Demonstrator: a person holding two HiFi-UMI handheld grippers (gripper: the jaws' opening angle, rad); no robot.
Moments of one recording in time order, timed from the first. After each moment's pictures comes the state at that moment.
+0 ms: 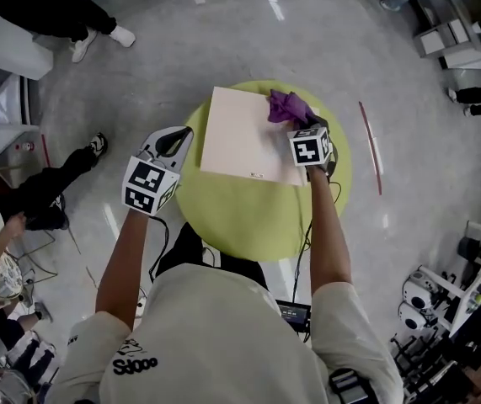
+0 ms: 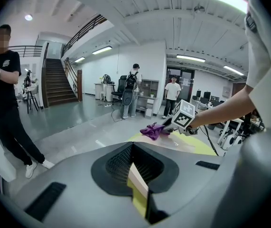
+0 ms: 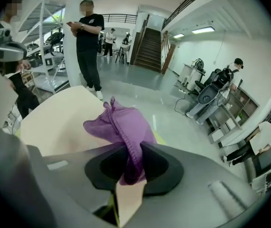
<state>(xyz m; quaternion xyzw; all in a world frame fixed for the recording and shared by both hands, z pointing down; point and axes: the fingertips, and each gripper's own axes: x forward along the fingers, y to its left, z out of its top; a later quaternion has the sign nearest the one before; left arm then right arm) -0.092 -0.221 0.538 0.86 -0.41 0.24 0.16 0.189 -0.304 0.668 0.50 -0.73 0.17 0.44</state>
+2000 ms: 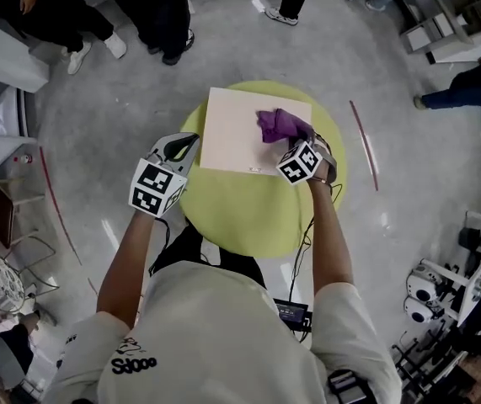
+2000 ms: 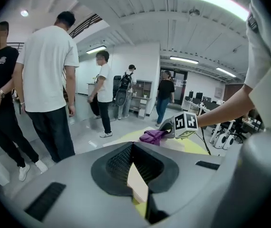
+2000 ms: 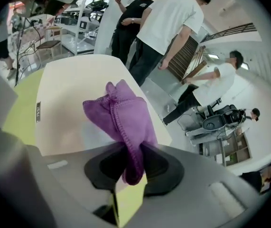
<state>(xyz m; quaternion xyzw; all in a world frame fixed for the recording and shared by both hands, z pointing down) -0.083 -0.188 0.537 0.88 -0.37 0.23 0.16 0.181 -0.237 0.690 0.40 -0.72 0.00 0.58</state>
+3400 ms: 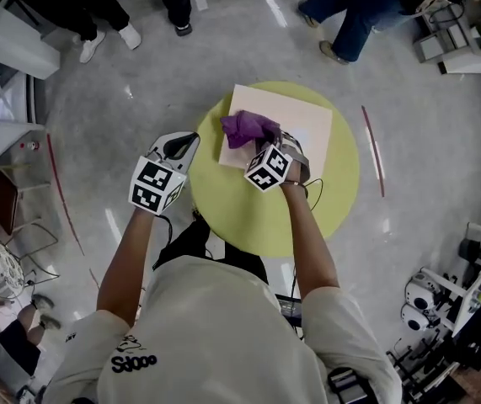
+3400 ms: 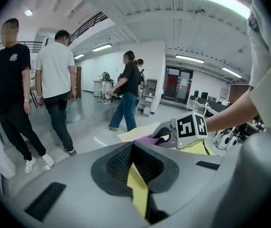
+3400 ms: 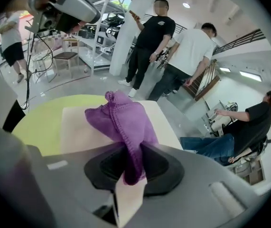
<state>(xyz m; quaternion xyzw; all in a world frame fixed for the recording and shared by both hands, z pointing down) -0.130 -0.184 0.543 0.87 -0.40 0.24 0.17 0.023 -0.223 0.678 0.33 -0.78 -0.03 0.53</state>
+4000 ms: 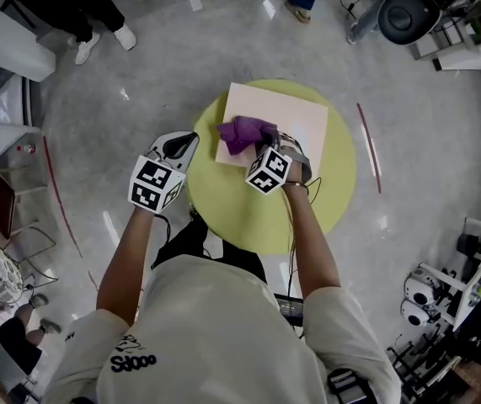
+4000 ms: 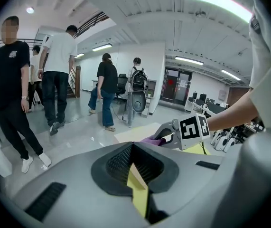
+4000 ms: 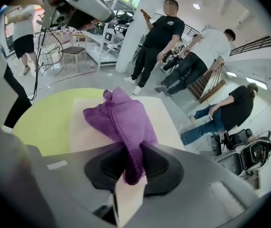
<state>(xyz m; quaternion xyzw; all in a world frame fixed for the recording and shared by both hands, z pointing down) -0.133 -0.179 0.547 0.87 -0.39 0.23 0.18 0.023 -0.204 0.681 0.29 -0.78 -0.05 0.55</state>
